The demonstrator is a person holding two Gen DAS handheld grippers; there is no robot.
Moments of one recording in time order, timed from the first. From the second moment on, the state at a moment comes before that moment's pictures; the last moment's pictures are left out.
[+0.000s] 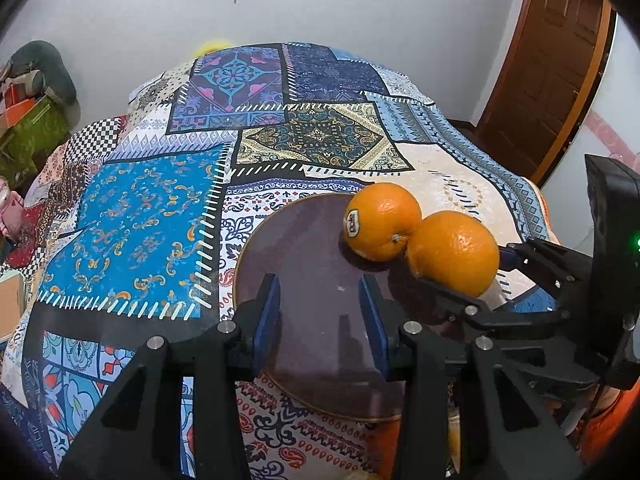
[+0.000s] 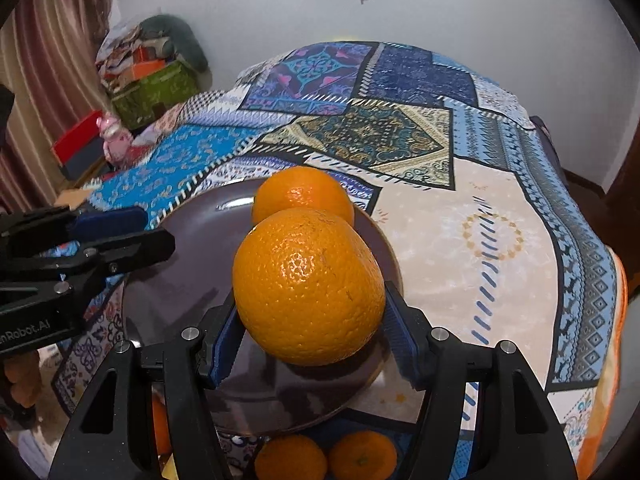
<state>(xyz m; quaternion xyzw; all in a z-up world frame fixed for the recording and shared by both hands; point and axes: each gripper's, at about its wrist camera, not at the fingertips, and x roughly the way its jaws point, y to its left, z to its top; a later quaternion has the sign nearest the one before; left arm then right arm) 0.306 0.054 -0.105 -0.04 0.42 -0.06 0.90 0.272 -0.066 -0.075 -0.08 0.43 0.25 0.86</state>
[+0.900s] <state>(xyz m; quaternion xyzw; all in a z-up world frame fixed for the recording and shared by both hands) 0.300 0.057 -0.110 -0.04 0.43 -0.06 0.90 0.275 -0.041 -0.073 -0.13 0.44 0.29 0.84</state>
